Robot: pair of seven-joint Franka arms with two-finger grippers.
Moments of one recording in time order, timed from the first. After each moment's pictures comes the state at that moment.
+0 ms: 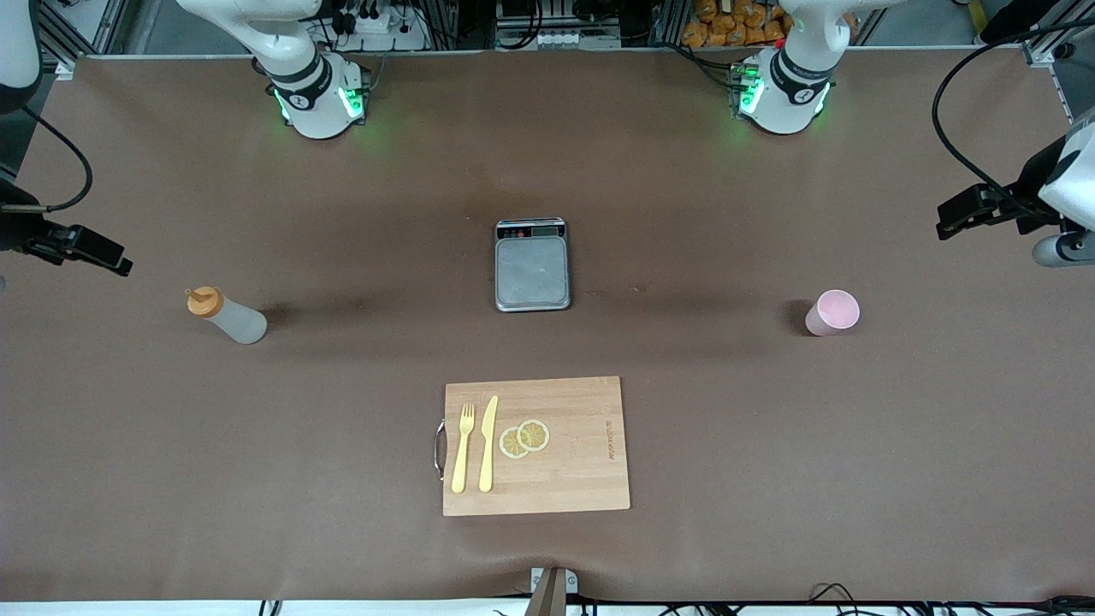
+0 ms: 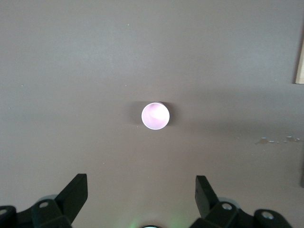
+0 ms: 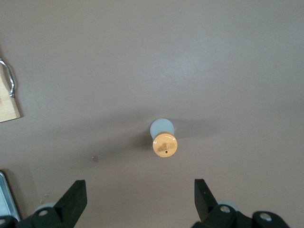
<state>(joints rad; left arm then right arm) 0.12 0.05 -0.18 -1.53 0.06 1.50 -0.10 -0.06 0.04 -0.06 -1.68 0.01 1.69 0.07</state>
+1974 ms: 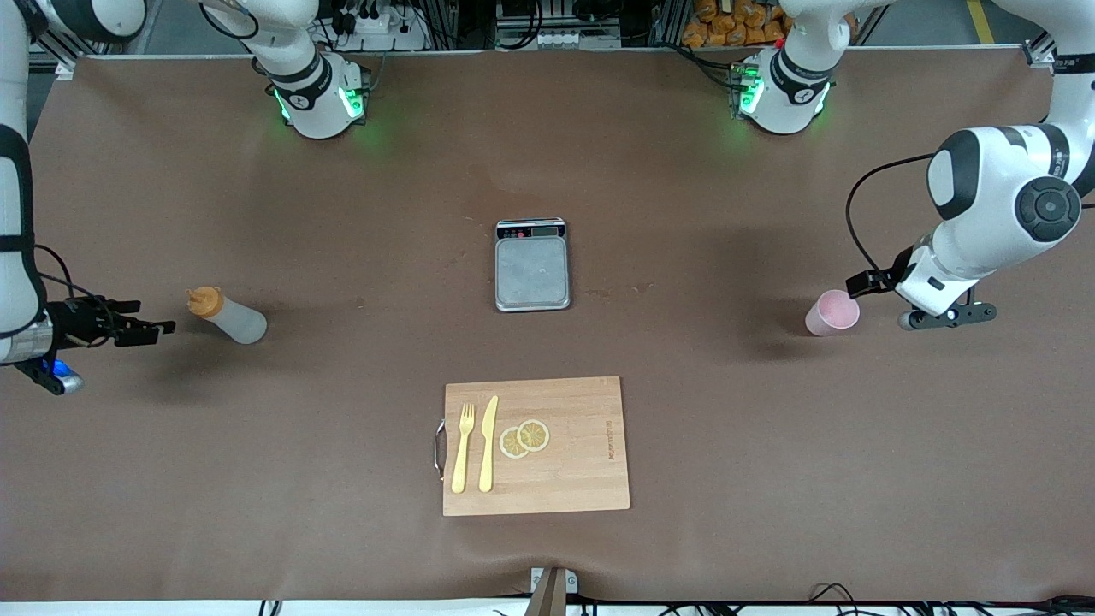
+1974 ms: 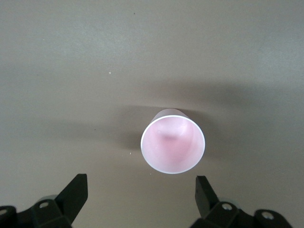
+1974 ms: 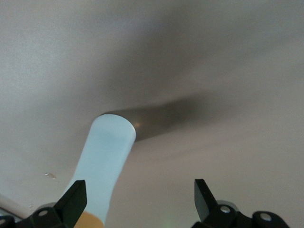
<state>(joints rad) 0.21 0.12 -0.18 -2.20 0.06 2.22 -0.10 -0.35 0.67 -0.07 -1.45 0.22 1.58 0.01</state>
